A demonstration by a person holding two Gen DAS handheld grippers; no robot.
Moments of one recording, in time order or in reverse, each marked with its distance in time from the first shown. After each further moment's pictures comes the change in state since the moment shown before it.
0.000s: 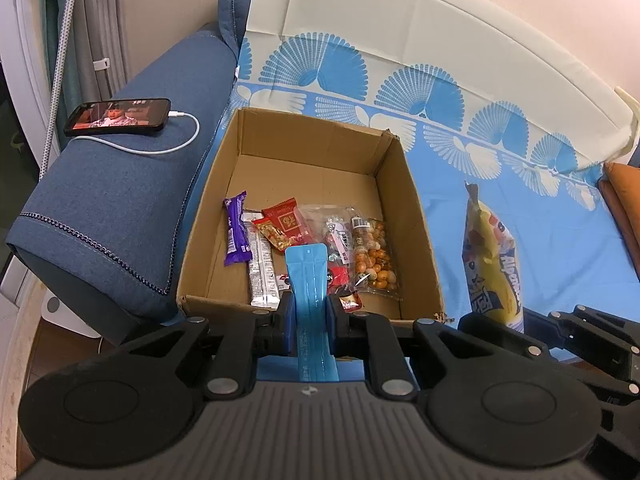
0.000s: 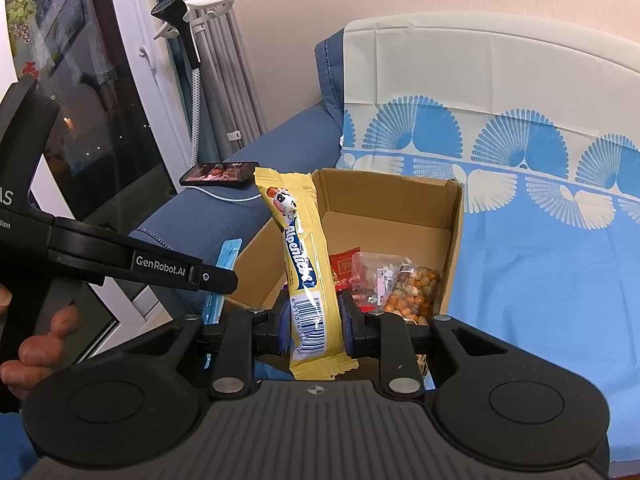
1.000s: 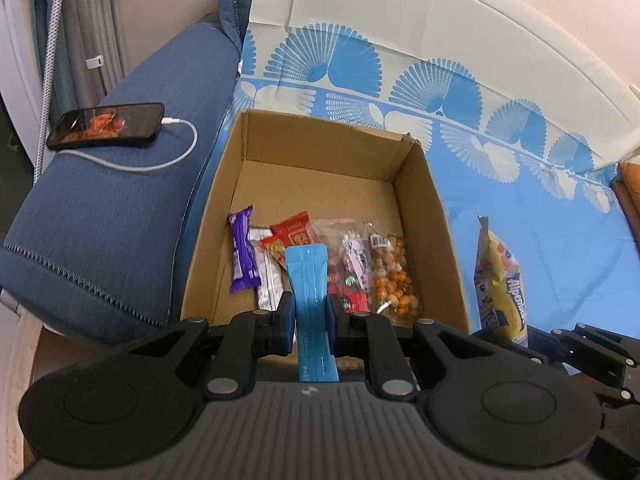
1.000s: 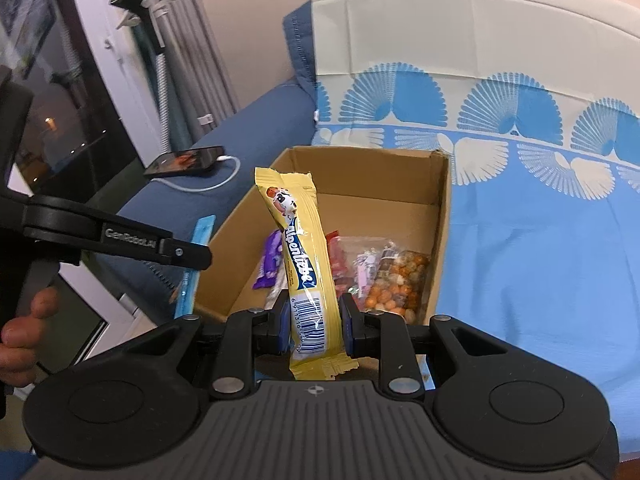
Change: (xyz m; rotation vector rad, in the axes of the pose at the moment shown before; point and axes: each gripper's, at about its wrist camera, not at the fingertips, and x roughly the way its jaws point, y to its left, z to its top) left arm 0.049 0.009 0.041 0.007 0.035 0.023; right arm 0.052 -0.031 0.014 0.074 0.077 -0.033
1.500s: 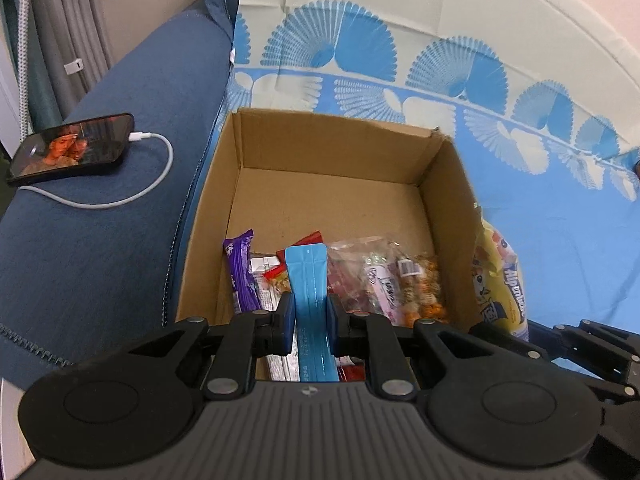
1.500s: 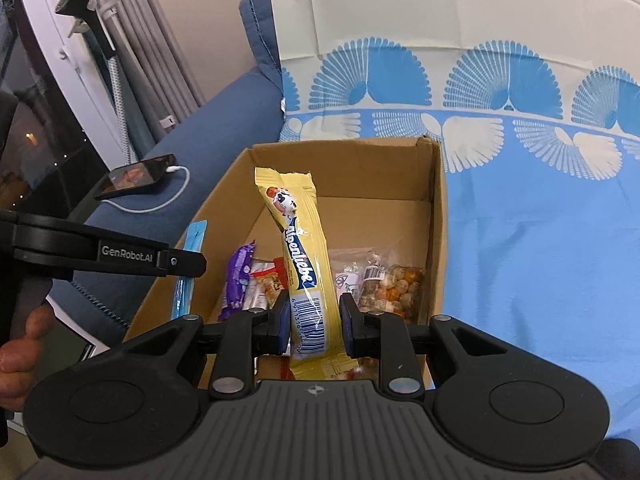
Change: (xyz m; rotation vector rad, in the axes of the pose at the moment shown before) left arm 0.084 -0.001 0.048 0.043 0.064 0.046; right arm 0.083 -0.023 0.030 0.083 0.048 -0.032
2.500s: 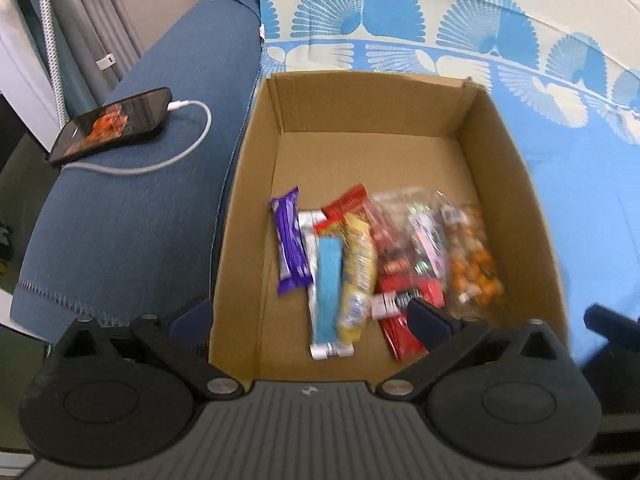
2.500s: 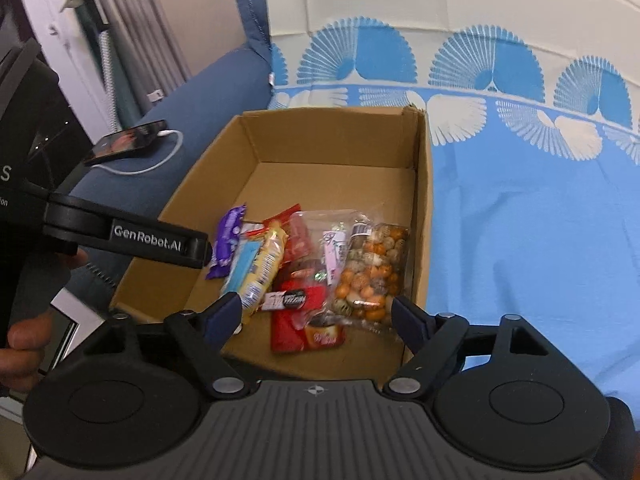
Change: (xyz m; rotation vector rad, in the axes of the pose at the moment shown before) left arm -0.015 -0.009 -0.036 0.058 0.064 0.163; right arm -0.025 0.020 -0.036 -0.024 0.039 -0.067
